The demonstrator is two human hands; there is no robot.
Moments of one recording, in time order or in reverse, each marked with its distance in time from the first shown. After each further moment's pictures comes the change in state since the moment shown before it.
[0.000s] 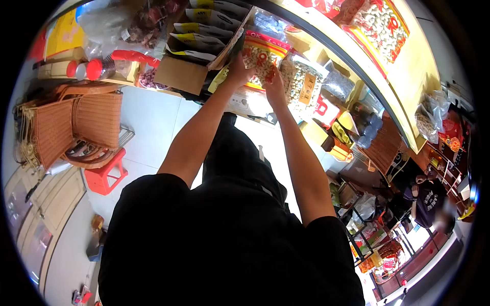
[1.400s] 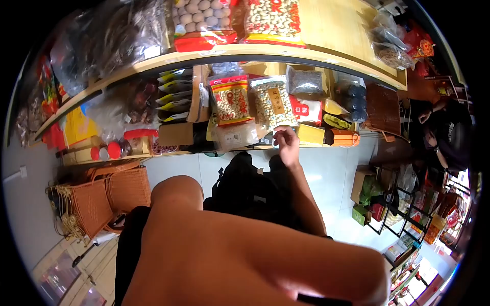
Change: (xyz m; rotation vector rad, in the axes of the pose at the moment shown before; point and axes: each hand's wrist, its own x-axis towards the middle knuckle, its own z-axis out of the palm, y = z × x) left_hand -0.211 0.454 -0.131 -0.101 -0.802 1.330; right_hand -0.166 -0.136 -0.091 0.503 0.387 0.097
